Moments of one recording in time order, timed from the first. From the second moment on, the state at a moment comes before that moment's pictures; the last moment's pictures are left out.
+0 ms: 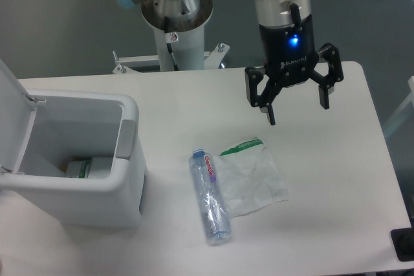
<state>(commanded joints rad) 2.59 -1.71 -1.49 -0.94 1.50 0.36</state>
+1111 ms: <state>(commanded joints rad) 2.57 -1.90 -1.58 -0.92 1.57 0.48</state>
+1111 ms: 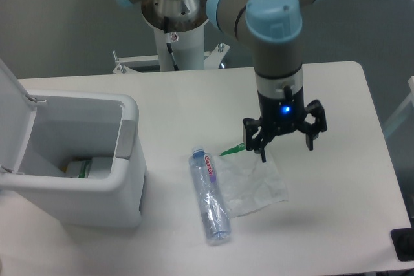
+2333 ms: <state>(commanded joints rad) 2.61 -2.07 -1.54 -0.90 1.53 0.50</state>
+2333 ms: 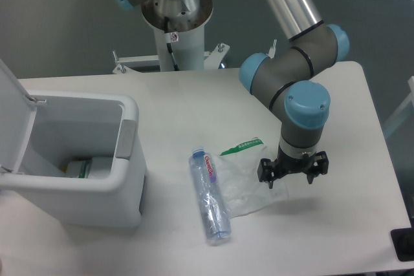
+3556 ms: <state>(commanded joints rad) 2.75 -2.16 -1.60 -0.90 1.21 0.65</state>
